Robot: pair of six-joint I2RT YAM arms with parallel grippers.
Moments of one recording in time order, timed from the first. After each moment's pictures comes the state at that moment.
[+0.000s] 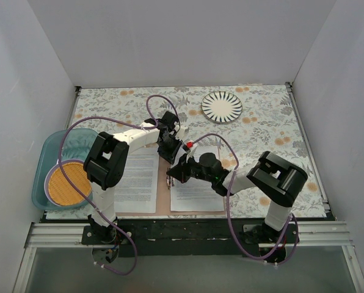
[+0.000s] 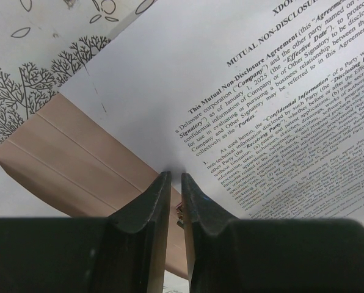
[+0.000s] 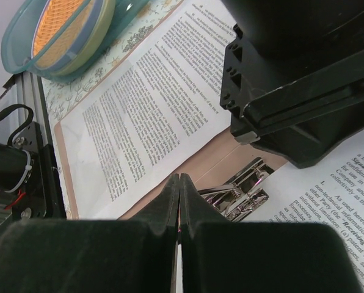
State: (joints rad) left arm -0.57 1.97 1.36 -0.67 0.20 -0.02; right arm 0.94 1.75 0.58 0.96 -0.26 0.47
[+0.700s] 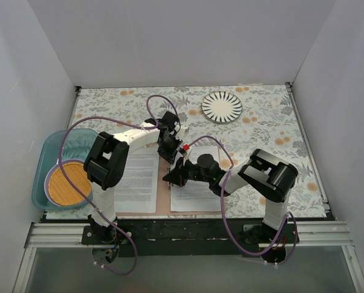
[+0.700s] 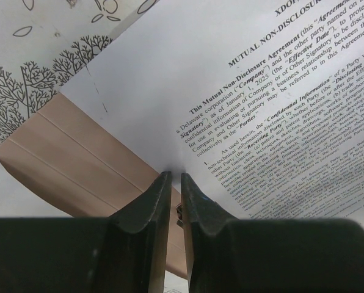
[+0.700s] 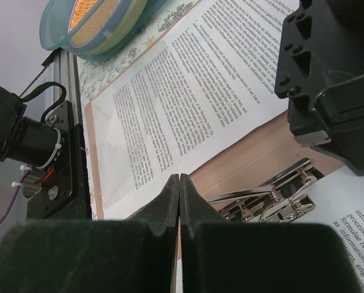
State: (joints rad) left arm -0.57 1.97 1.37 -0.68 0.20 -0.03; right arm 0.94 1.85 0.60 1.06 -0.41 0.52
